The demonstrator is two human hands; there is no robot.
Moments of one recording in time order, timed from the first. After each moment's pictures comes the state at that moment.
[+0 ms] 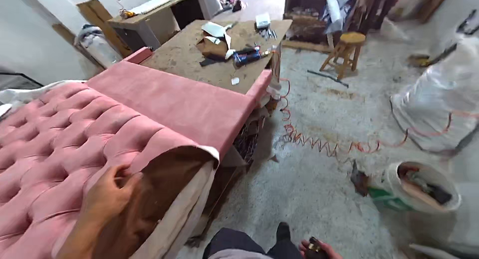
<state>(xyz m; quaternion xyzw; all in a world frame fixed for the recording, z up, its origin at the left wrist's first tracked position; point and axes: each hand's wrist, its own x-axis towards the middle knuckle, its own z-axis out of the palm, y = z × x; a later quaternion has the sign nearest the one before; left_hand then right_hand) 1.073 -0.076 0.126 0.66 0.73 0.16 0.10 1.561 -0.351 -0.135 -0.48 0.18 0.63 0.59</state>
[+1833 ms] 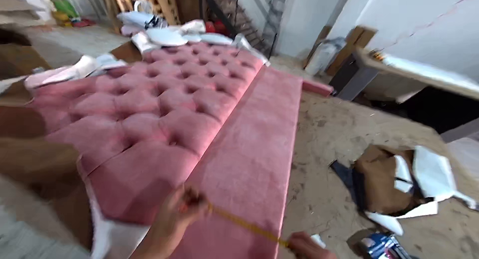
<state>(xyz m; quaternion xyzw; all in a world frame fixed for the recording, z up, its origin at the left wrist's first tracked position) 1.343 0.149 0.103 0.16 0.61 0.75 0.18 1.540 0.462 0.091 -0.03 -0.94 0.35 -0.04</state>
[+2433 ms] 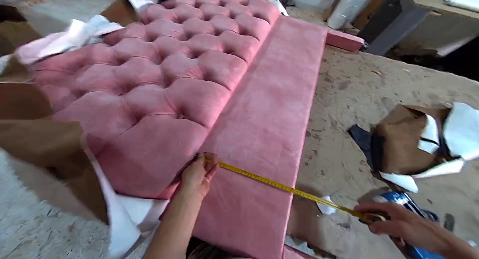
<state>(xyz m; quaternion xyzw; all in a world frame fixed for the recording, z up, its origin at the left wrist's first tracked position) 1.299 0.189 0.047 -0.36 0.51 0.76 0.17 1.571 0.621 0.098 -0.20 -0.83 0.40 -0.33</state>
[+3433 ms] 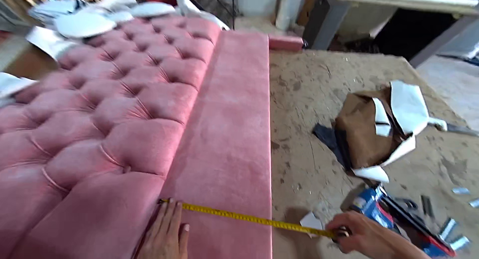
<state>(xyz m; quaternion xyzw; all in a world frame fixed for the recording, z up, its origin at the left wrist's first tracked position) 1.328 0.167 0.029 0.31 0.94 0.12 0.02 1.564 0.620 0.070 -0.17 -0.85 0.36 -0.34</state>
